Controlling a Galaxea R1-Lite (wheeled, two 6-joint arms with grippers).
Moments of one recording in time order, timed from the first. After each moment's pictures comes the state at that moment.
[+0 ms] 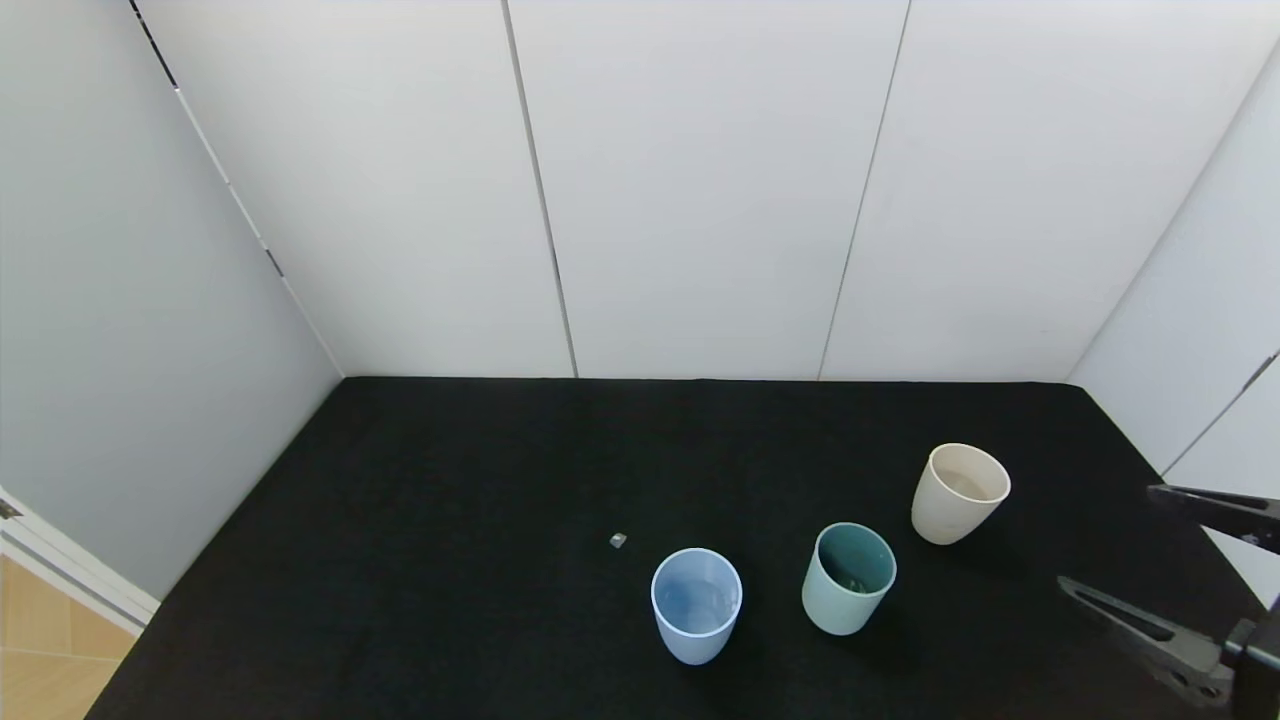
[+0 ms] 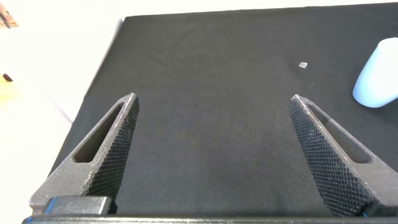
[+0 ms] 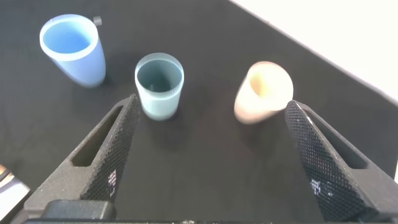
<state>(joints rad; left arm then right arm) 0.00 0.00 0.00 -0.01 0.00 0.04 0.28 1.04 -0.43 -0.33 0.17 -0.29</state>
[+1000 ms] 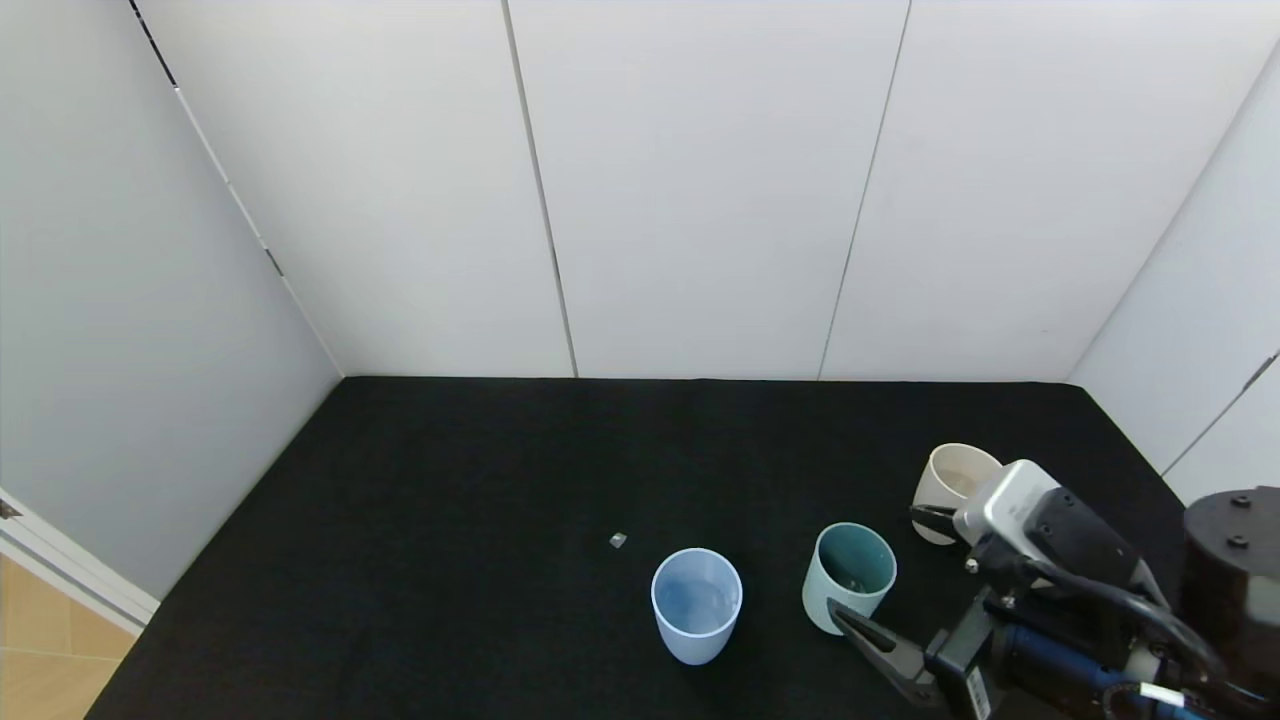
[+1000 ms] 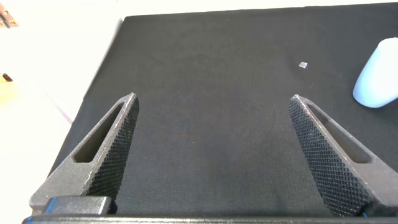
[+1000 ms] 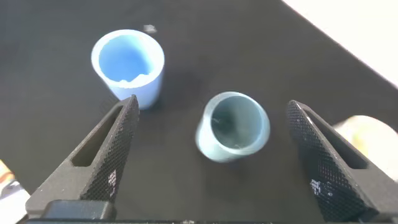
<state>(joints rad) 0.00 0.00 0.00 -0.01 0.00 0.04 0.71 1.49 -0.43 -0.72 -0.11 -0.20</state>
